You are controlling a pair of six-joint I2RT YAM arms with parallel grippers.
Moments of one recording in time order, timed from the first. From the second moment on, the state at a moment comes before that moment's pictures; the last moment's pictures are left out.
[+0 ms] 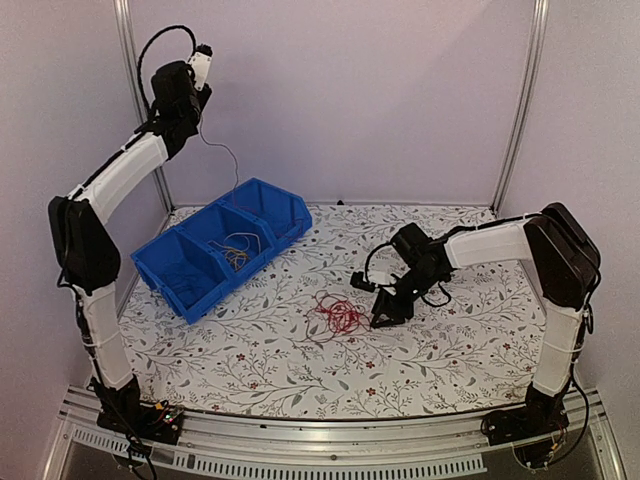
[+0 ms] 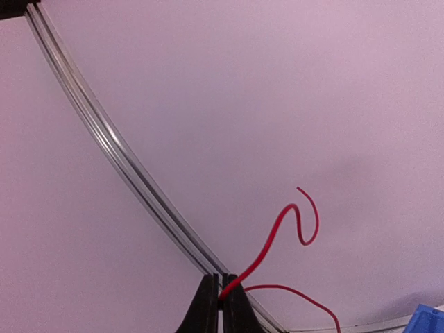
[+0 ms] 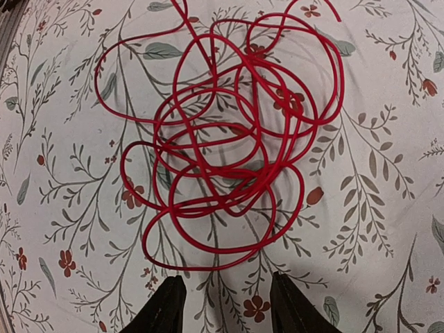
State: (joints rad) left arm -0.29 2.01 2.09 0.10 -0.66 0.69; right arm 0.63 1.94 1.19 -0.47 -0.52 -0.64
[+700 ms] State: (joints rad) left arm -0.29 2.07 2.06 0.11 -0.46 0.60; right arm 0.63 1.96 1.20 -0.48 -0.50 -0.65
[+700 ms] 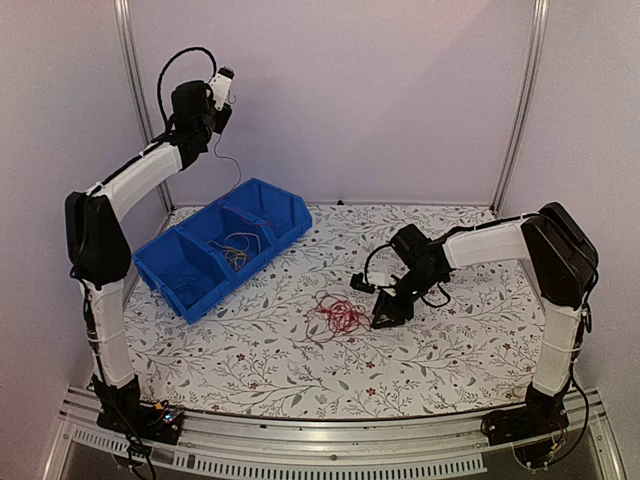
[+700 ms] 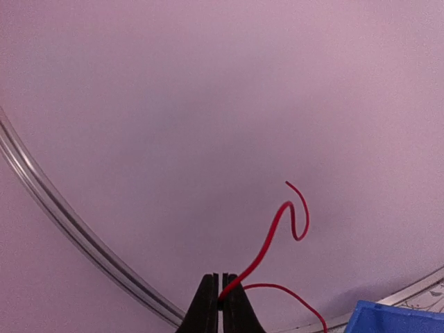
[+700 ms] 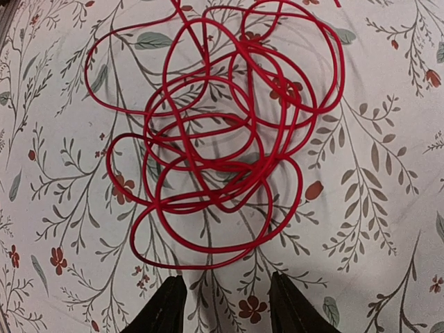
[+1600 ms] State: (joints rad) left arm -0.36 2.26 1.87 -0.16 -0.28 0.24; right arm 0.63 1.98 1.22 -0.49 -0.49 -0.67
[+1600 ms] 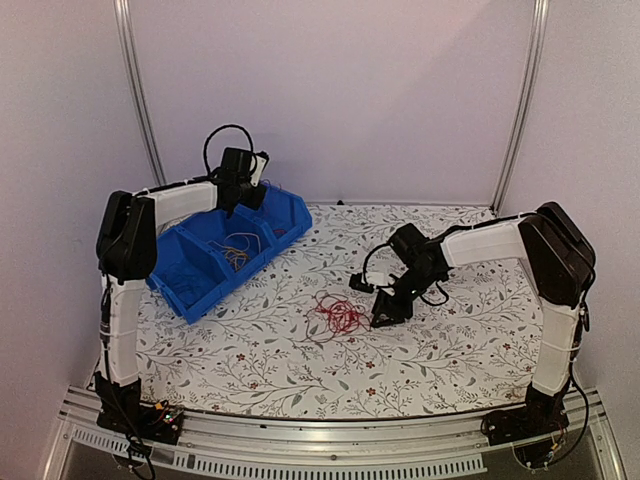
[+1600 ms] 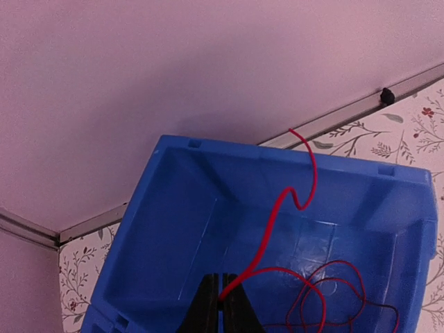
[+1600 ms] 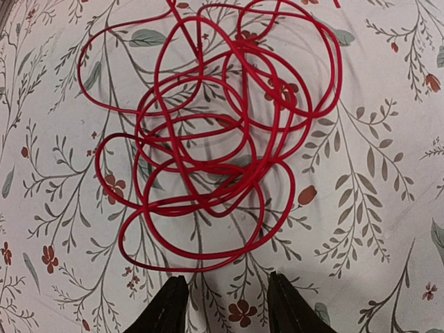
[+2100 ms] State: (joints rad) left arm -0.33 2.25 1.83 -0.27 -0.34 0.15; right arm 0.63 1.98 1.23 -0.49 -0.49 -0.68
